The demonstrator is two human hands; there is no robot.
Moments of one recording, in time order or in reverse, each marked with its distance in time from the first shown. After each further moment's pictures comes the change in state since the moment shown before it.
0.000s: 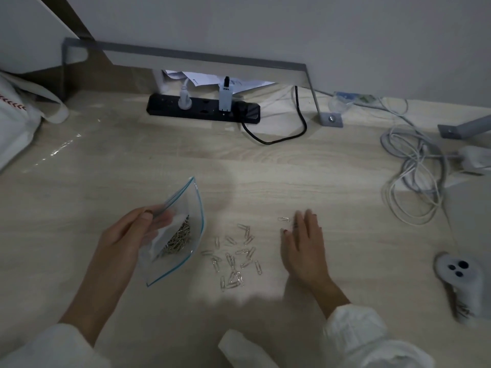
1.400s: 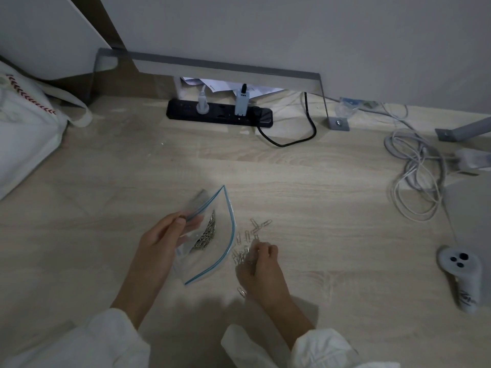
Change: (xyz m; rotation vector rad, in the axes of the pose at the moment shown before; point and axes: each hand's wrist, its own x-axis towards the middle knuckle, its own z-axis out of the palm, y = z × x) left_hand -0.005 -0.006 -0.017 -0.110 -0.072 -0.064; right_hand -0.070 -0.095 0.065 0.185 -0.122 -0.046
